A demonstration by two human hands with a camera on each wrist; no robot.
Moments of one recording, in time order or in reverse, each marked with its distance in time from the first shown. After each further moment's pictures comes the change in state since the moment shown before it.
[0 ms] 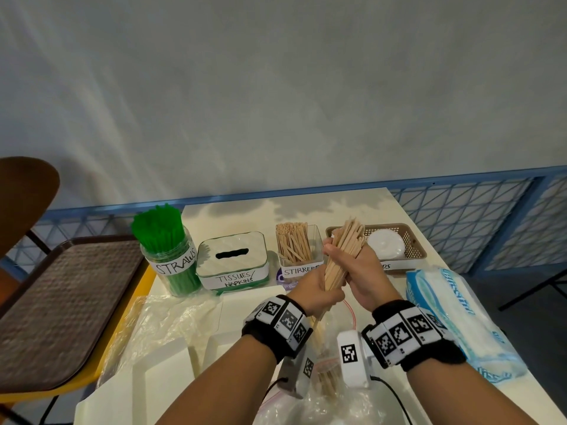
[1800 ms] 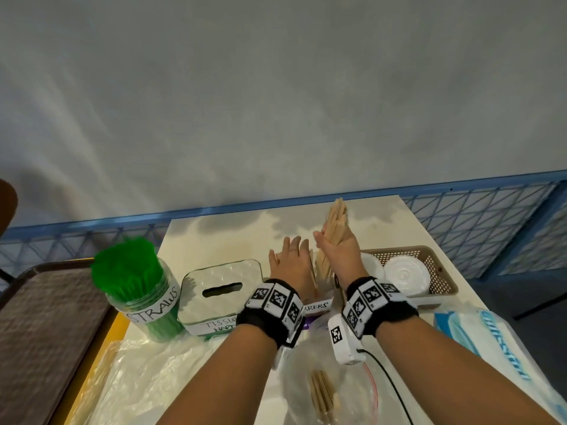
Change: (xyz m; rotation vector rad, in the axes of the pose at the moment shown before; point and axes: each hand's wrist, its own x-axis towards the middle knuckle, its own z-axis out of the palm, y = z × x) left_hand 0.110 -0.010 -0.079 0.977 0.188 -0.229; right_hand 0.163 0.039 0.016 -0.359 0.241 -0.117
